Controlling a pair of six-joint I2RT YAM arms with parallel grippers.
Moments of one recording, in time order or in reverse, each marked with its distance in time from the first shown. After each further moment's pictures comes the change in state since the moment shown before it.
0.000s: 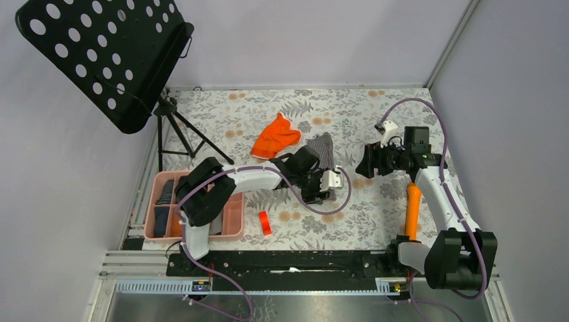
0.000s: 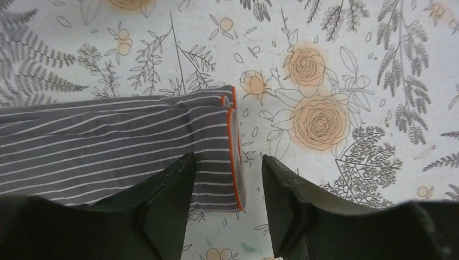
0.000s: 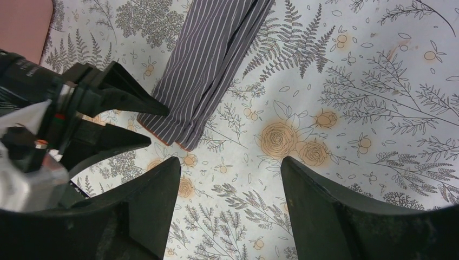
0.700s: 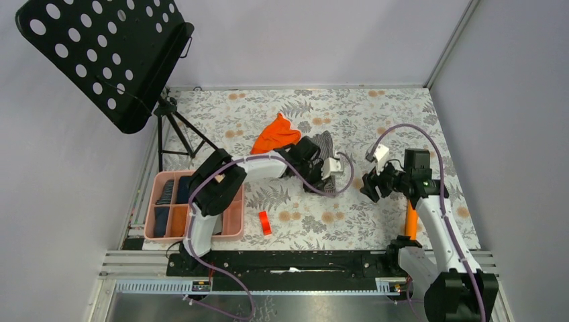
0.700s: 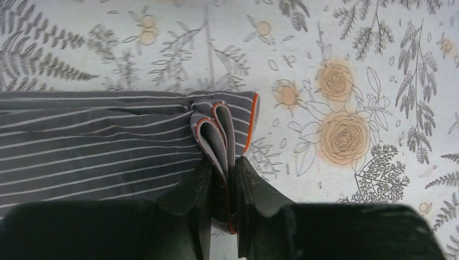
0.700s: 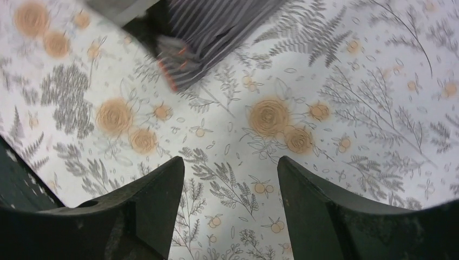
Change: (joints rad) left arm 0.051 0.125 0.099 -0.033 0.056 -0.082; right arm 0.003 -0.225 -0.188 -0.018 -0.011 -0.355
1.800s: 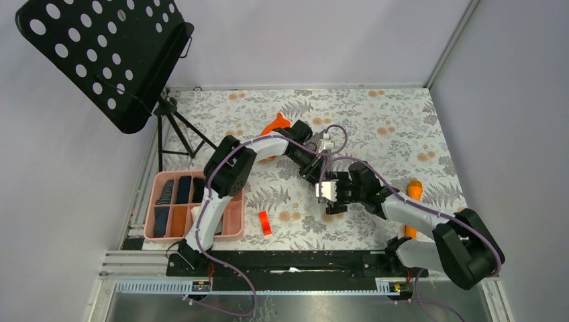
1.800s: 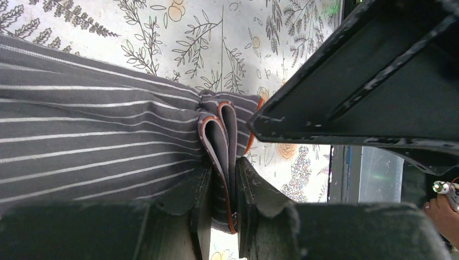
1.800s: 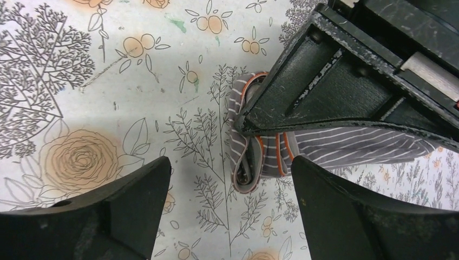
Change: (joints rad) left arm 0.188 0.314 0.414 -0.393 0.470 -0.256; right arm 0.564 0.243 -0.248 0.612 0.173 -0.484
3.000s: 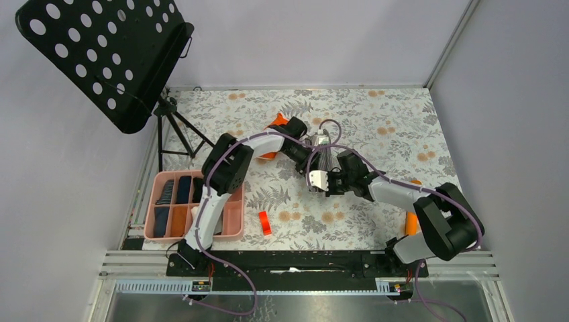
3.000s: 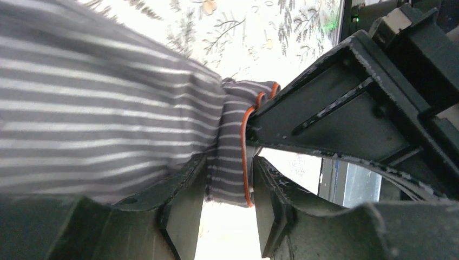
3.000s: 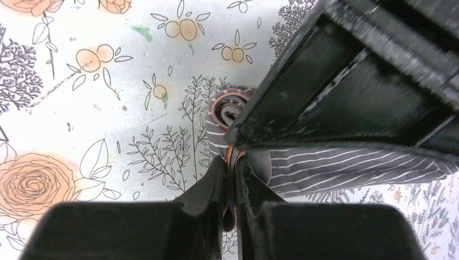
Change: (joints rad) left arm 0.039 0.018 0.029 -0.020 0.005 -0.057; right arm 0.007 0.240 0.184 -0.061 0.031 -0.016
